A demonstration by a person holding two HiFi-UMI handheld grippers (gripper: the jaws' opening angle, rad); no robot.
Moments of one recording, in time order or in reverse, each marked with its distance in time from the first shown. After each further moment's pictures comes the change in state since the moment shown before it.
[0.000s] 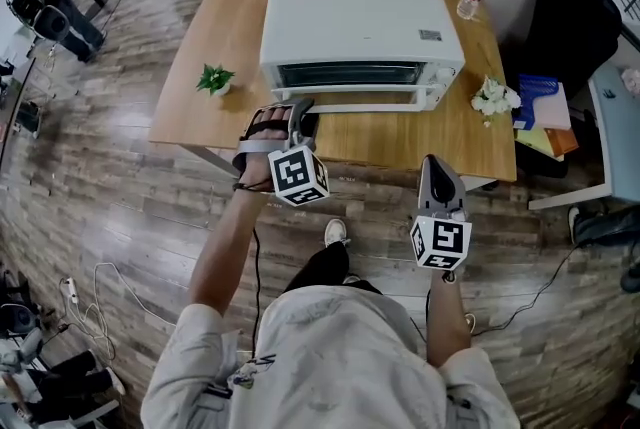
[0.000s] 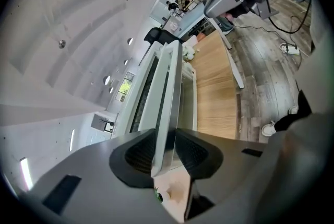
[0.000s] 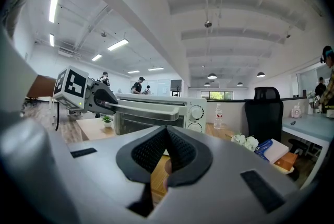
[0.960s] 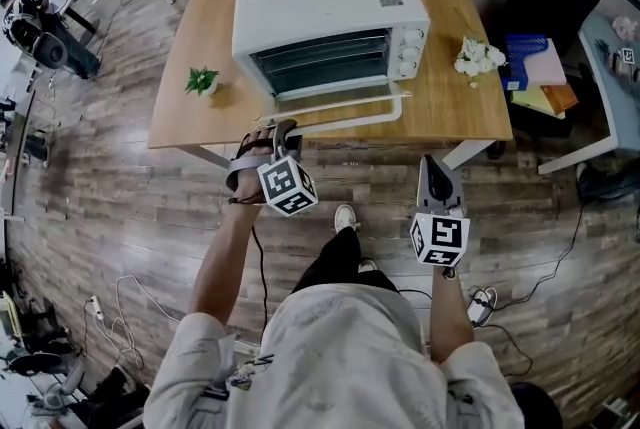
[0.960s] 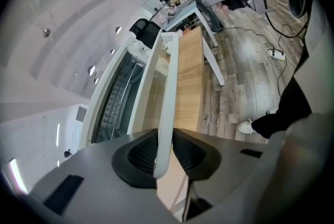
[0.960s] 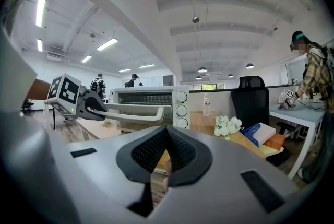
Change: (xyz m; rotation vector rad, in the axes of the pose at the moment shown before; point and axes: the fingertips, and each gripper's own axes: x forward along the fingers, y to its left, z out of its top) left arm -0.025 -0.087 -0.011 0.001 0.096 -0.170; right arm -0.066 -0.019 -0.049 0.092 0.054 -0.069
